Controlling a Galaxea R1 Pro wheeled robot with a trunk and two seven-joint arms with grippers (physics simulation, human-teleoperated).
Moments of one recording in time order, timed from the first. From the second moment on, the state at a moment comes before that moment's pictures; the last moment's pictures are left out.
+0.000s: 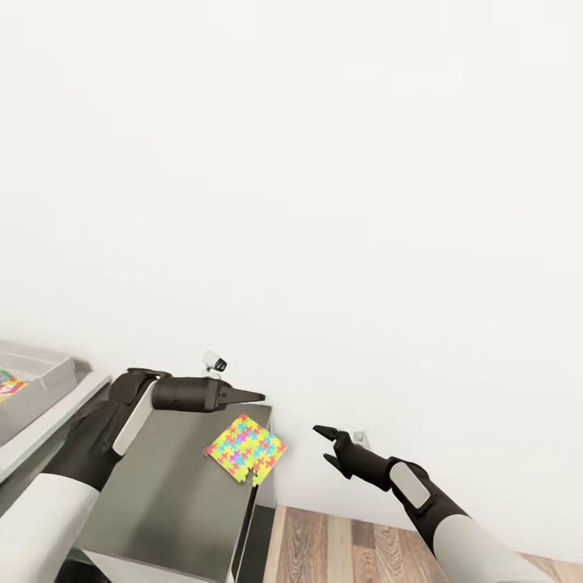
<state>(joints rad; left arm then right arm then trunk) -0.71 0.22 -0.23 -1.19 0.41 1.04 -1.35 -0.66 0.01 0.03 -0.38 -0.89 0.59 0.56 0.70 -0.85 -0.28</state>
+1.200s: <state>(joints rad) -0.71 0.22 -0.23 -1.19 0.41 1.04 -1.35 -0.66 0.00 0.04 -0.37 -0.91 0.59 0.57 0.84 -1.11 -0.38</state>
